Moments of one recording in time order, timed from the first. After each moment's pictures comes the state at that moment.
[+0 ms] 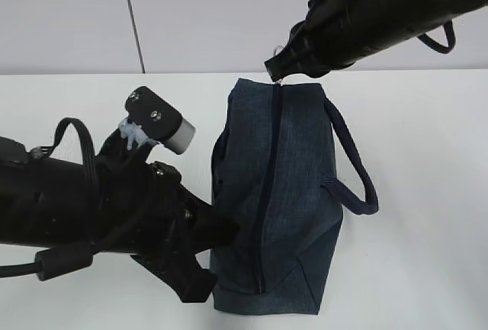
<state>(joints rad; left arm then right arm) -0.74 1.45 -0.66 -1.49 0.32 1.49 0.44 1.61 -1.25 0.13 0.42 -0.30</state>
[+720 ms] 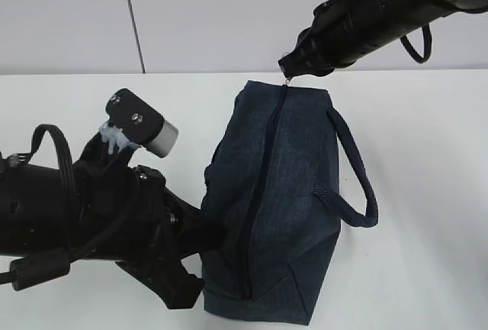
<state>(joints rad) -0.74 1.40 -0.62 -1.47 0.30 1.45 0.30 1.78 -1.38 0.42 0.49 -0.65</state>
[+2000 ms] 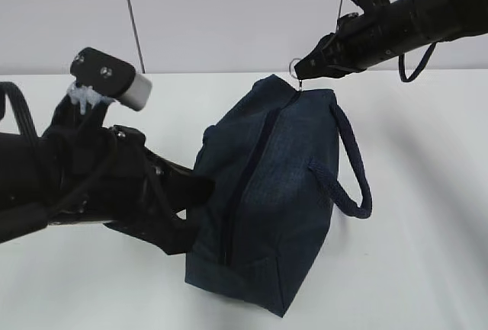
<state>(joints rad) -0.74 1.32 -0.65 -1.52 0.18 1.41 0.09 1.97 -1.49 1.05 0.72 -1.26</state>
